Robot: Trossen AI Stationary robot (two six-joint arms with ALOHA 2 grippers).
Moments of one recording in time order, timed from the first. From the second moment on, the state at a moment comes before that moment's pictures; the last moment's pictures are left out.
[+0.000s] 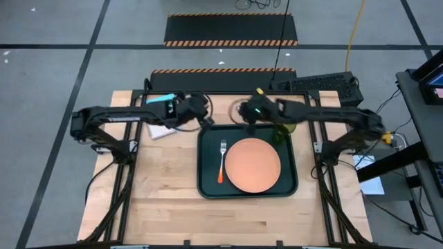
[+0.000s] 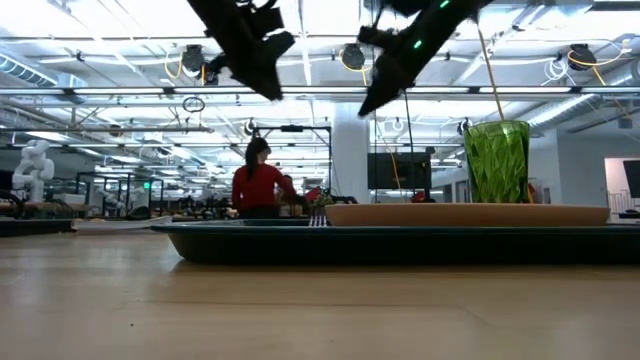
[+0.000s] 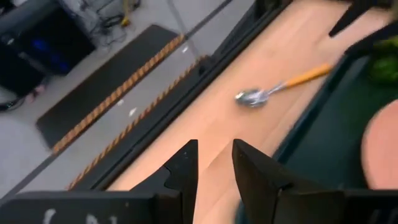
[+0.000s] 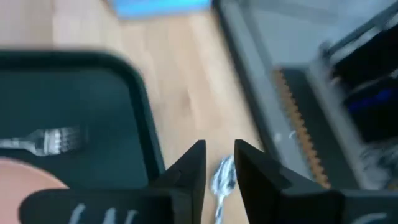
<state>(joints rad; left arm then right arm) 0.19 1.47 1.24 -0.53 -0.55 -0.20 -0.26 1.48 1.15 -0.42 0.29 -0.25</state>
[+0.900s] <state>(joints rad) 0.41 1.34 0.99 -0.46 -0.42 -0.14 -0.60 1.95 1.34 -0.70 -0.03 -0.34</state>
